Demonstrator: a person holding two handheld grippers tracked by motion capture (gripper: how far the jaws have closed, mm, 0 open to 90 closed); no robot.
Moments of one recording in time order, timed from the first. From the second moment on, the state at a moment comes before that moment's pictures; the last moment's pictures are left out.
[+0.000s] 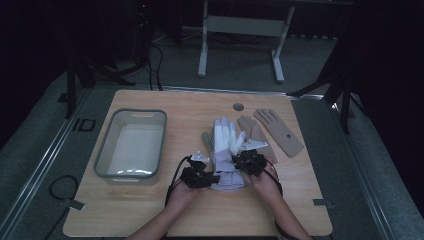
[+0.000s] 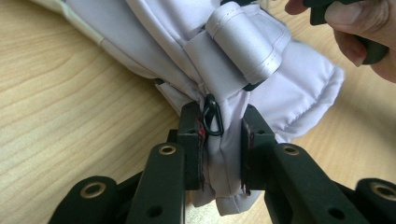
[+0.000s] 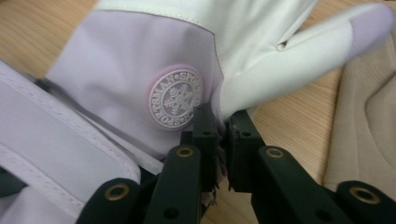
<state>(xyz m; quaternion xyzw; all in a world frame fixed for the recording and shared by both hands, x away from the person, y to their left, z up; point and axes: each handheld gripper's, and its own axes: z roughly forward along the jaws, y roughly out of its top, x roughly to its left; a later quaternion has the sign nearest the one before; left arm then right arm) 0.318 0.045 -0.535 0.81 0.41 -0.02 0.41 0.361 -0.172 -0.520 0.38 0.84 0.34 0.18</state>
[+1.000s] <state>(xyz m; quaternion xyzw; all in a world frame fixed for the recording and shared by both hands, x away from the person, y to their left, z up) 0.330 0.061 -0.542 0.83 0.40 -0.05 0.40 0.397 -0.176 -0.536 0.43 0.83 0.34 0.01</state>
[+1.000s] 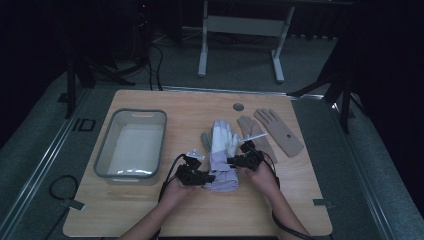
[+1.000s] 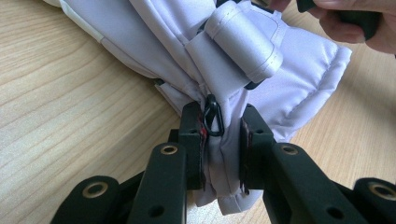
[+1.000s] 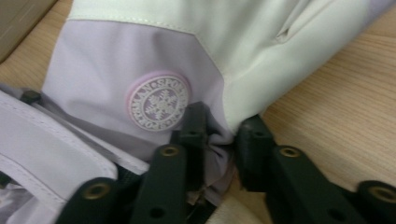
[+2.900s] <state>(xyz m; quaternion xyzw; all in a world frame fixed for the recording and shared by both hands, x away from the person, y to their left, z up) 0.332 0.163 -0.427 0.84 0.35 0.05 0.42 0.395 -0.072 -0.413 0.36 0.84 0.39 0.12</state>
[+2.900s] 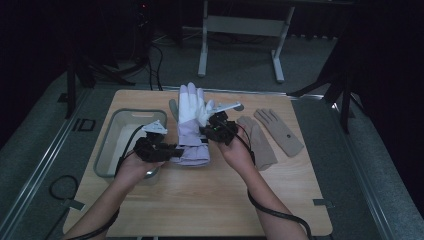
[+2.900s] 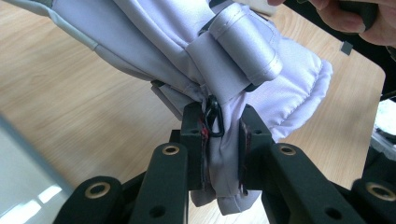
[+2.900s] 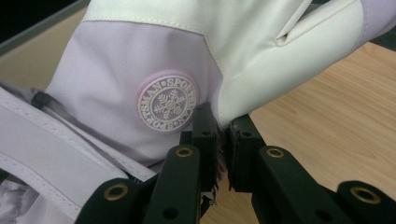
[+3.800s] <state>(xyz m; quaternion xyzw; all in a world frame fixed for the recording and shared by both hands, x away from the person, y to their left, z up) 0.312 0.276 -0.410 0.82 0.40 0.08 0.40 0.400 0.050 -0.396 0.31 0.86 0.40 0.10</state>
